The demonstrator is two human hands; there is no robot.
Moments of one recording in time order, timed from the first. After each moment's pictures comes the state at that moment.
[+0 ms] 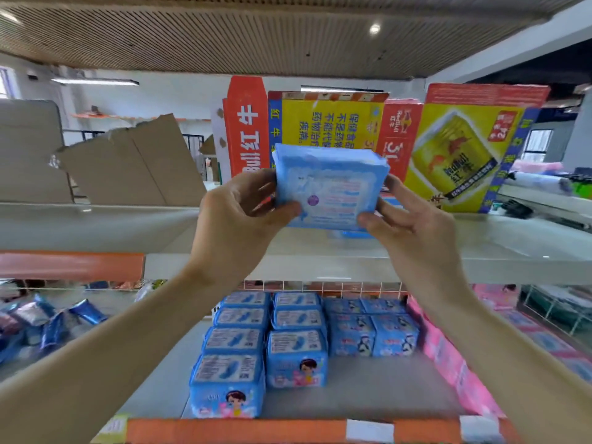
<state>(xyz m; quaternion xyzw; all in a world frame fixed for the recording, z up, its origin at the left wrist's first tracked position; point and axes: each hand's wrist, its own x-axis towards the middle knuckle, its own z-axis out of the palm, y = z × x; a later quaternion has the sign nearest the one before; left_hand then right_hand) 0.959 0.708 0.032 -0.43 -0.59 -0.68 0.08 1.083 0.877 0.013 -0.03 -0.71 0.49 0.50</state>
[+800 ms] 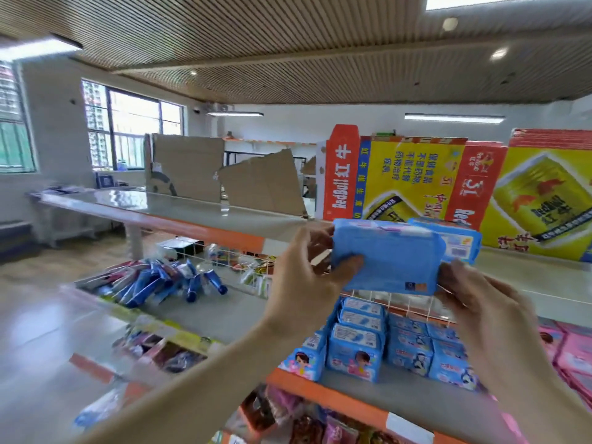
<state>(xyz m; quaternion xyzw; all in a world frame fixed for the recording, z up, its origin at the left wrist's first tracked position) 1.112 0.634 0.013 -0.32 -0.63 -0.70 0.13 1.200 0.815 0.008 0.01 -0.56 0.74 0.37</state>
